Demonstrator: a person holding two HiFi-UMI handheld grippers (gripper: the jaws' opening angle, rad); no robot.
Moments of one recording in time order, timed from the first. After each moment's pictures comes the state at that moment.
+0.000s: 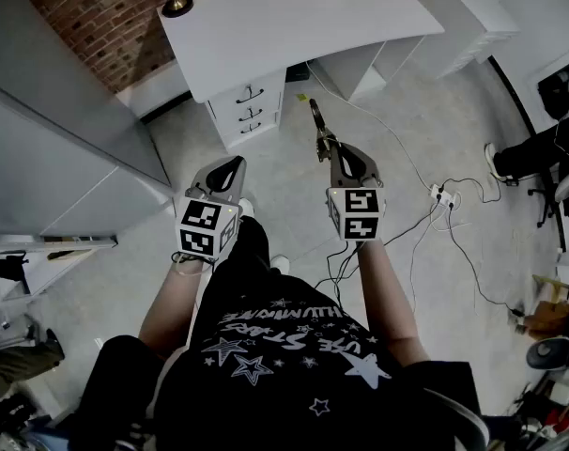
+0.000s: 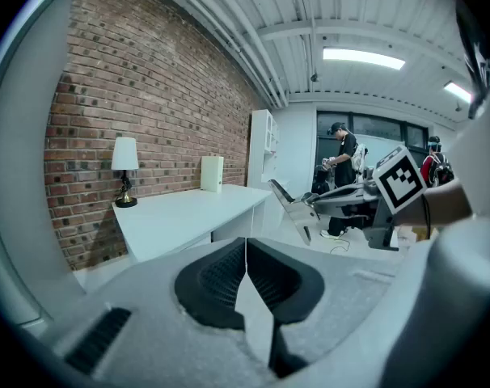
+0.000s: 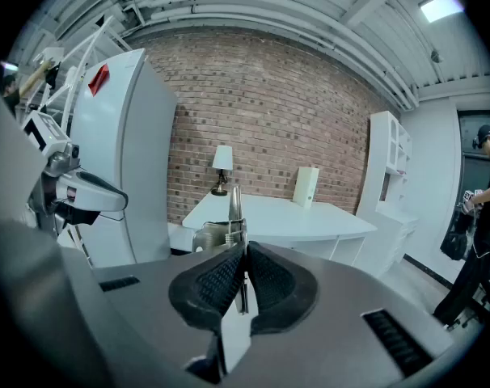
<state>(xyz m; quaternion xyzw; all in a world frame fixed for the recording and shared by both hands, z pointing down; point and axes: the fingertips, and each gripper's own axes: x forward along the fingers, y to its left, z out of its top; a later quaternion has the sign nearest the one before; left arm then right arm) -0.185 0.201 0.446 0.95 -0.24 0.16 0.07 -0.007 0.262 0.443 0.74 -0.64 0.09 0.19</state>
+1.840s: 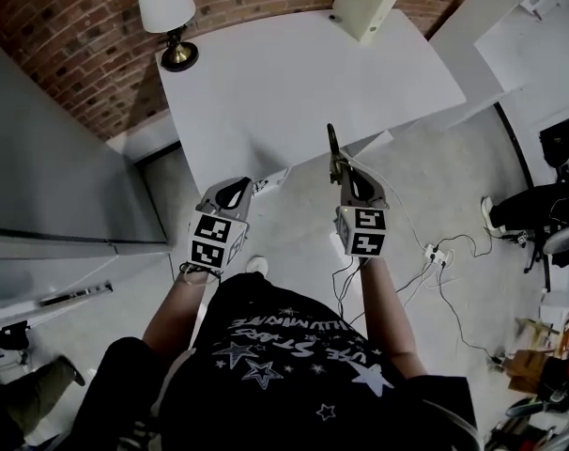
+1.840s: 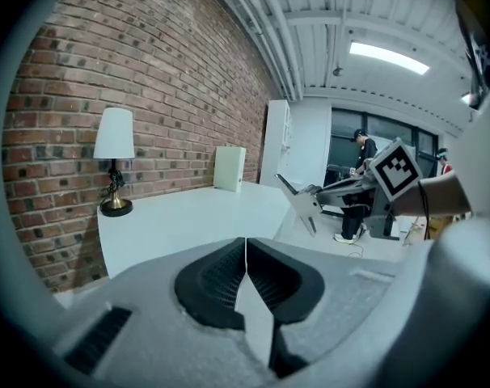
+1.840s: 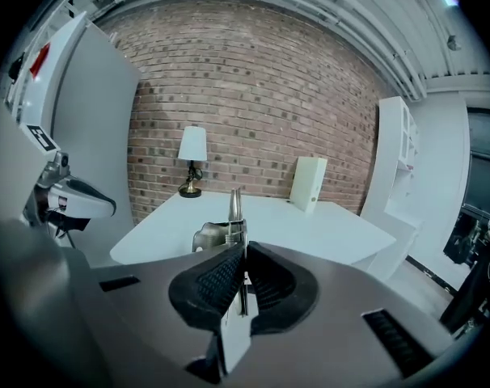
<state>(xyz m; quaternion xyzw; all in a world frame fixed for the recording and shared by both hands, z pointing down) -0.099 -0.071 0.477 0.95 -0.23 0.17 0.10 0.097 -0.007 0.453 0.75 -0.61 0.12 0.20</state>
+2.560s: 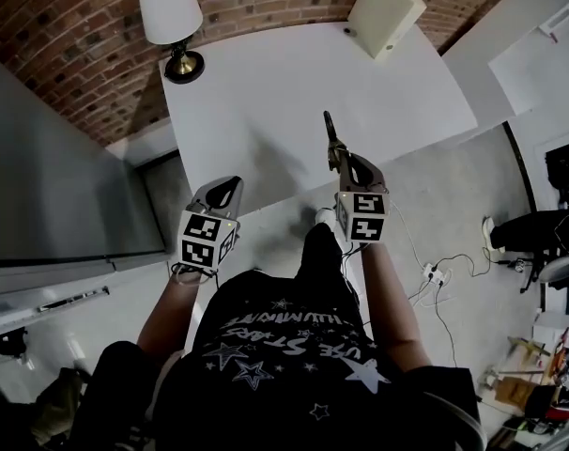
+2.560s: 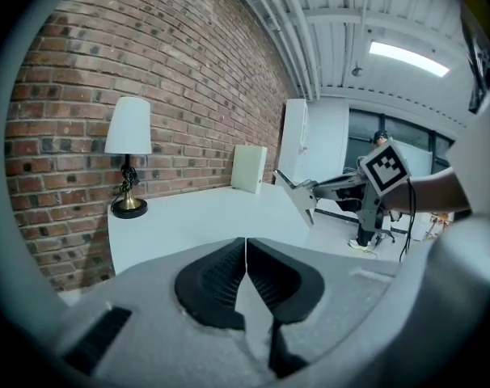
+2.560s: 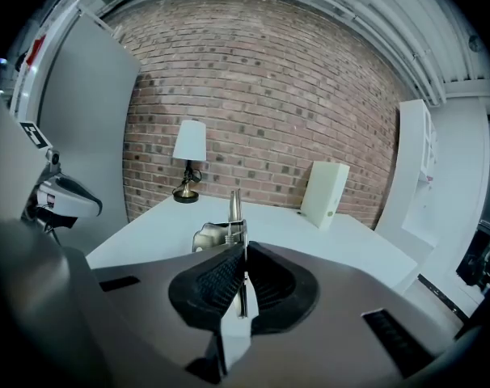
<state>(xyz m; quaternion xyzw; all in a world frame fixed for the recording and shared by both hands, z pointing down) -0.097 -0.158 0.484 0.94 -0.28 0.18 0.12 0.127 -0.122 0.450 0.73 -0.64 0.10 0.22</state>
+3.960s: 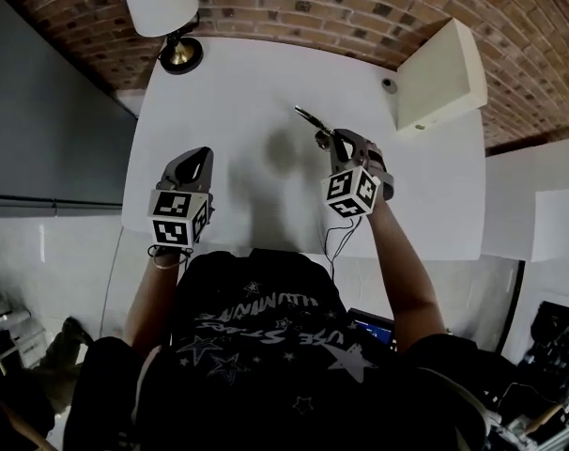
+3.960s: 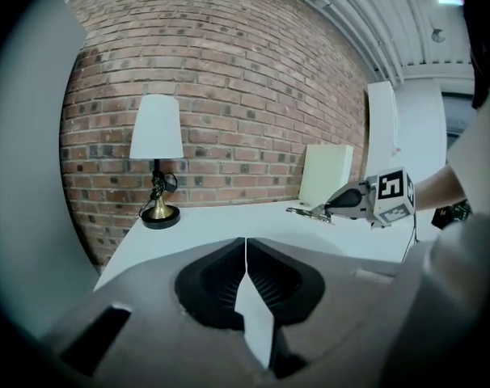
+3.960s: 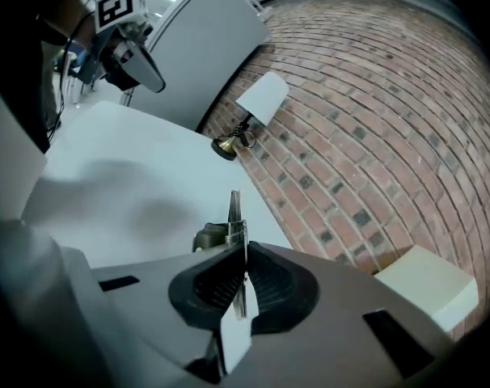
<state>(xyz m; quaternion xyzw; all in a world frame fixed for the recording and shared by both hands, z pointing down) 0.037 -0.303 0.485 0.81 -0.55 0.16 0.16 0.283 -0.380 0.514 0.39 -0.78 -0.19 0.44</state>
